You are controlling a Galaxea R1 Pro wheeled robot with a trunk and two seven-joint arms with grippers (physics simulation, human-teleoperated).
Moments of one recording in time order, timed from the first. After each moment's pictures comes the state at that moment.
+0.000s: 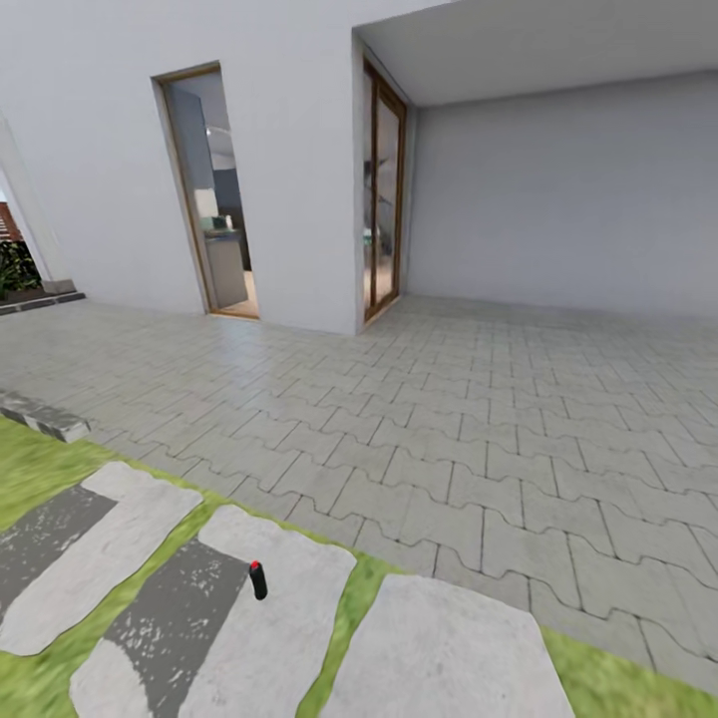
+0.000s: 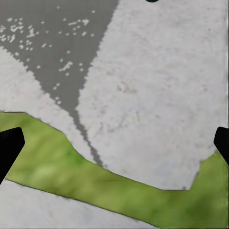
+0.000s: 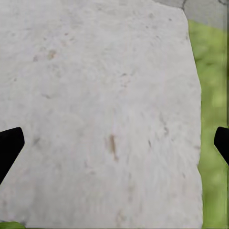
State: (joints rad) left arm -0.21 0.09 0.08 -0.24 0.00 -0.38 0.03; right arm 0.00 -0.07 -0.07 -0.55 0.00 -0.30 0.00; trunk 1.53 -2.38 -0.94
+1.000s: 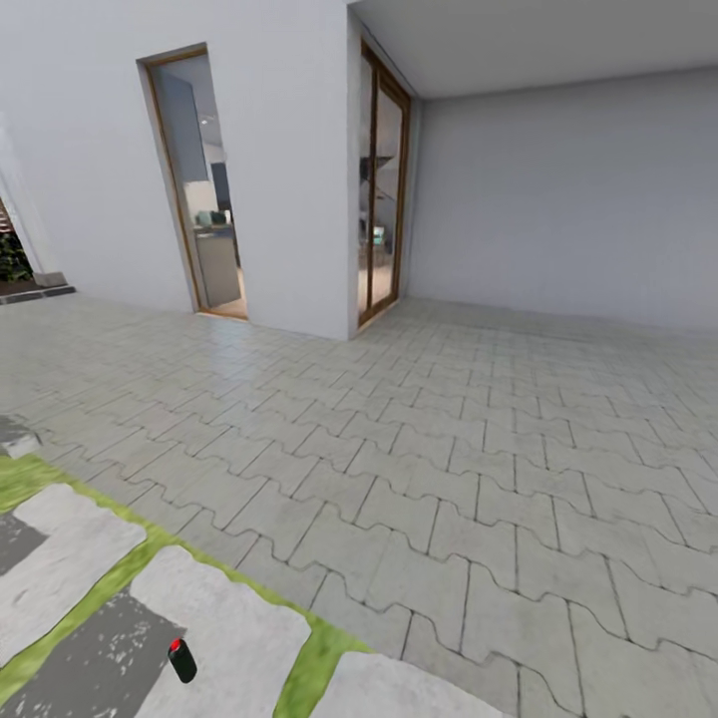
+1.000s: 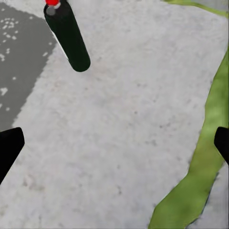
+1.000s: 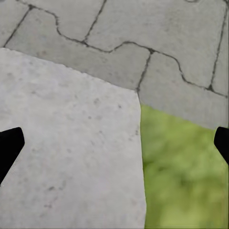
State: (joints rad) left arm -0.20 0.09 0.08 -0.24 0.00 -0.38 0.03; right arm 0.00 -0.07 -0.07 -0.55 0.00 -0.30 0.00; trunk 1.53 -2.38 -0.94
